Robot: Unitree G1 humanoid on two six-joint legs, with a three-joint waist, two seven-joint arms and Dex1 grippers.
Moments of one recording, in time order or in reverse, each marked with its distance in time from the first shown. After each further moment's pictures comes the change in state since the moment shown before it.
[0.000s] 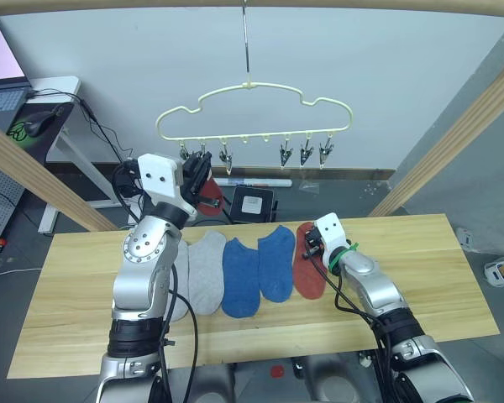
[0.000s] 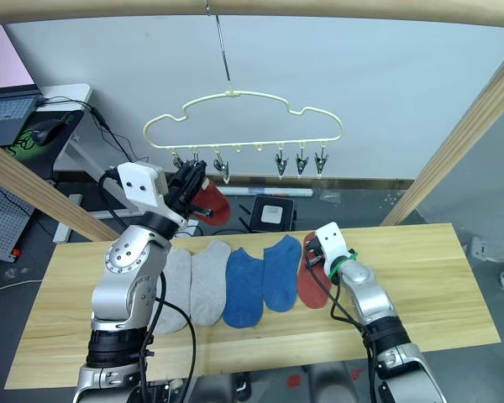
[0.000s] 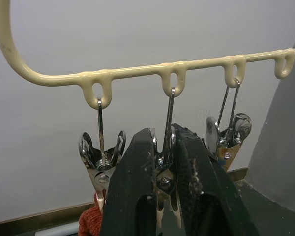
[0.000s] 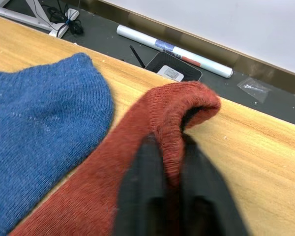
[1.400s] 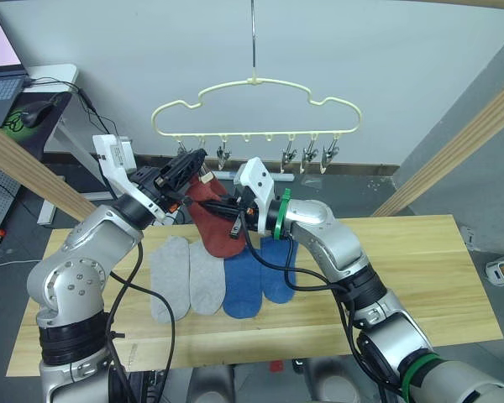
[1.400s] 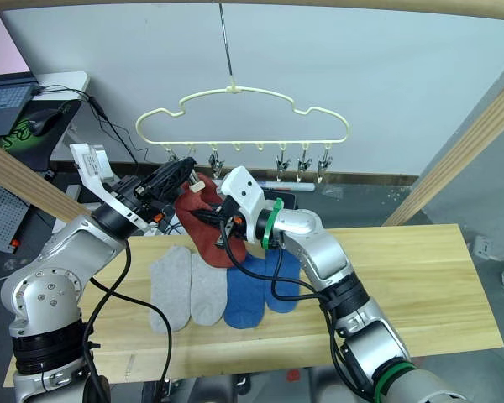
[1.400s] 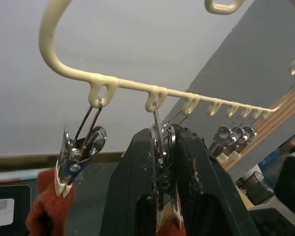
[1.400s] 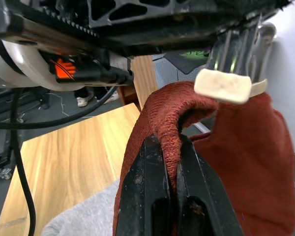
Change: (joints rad) left arm -0.028 0.217 0.242 -0.158 -0.733 0.562 -0.053; right arm -0.349 0.206 0.143 -0.196 0.224 0.095 0.422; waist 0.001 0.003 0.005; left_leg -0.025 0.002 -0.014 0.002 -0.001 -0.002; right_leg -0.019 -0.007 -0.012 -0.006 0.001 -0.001
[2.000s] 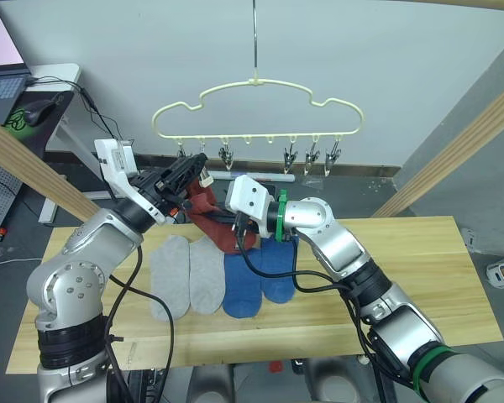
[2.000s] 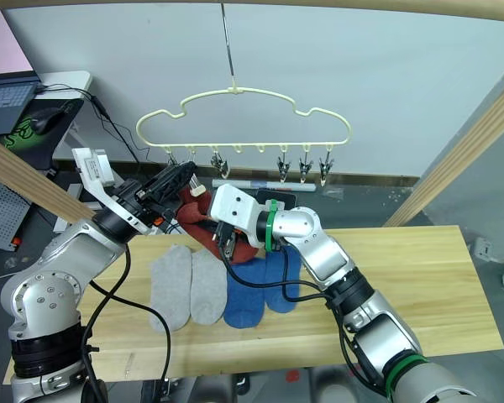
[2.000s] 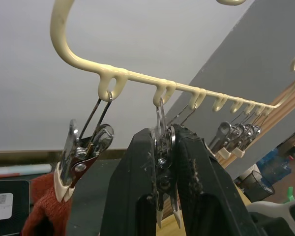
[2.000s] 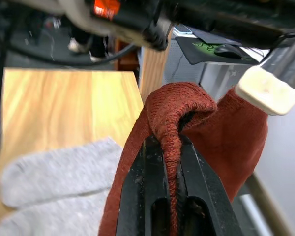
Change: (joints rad) left arm 0.020 0.008 -0.005 -0.002 -0.016 -0.001 0.000; right arm -0.046 -0.093 0.128 0.073 -0.224 -0.267 0.031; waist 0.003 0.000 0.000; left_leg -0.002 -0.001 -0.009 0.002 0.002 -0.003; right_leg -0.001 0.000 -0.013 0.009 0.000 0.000
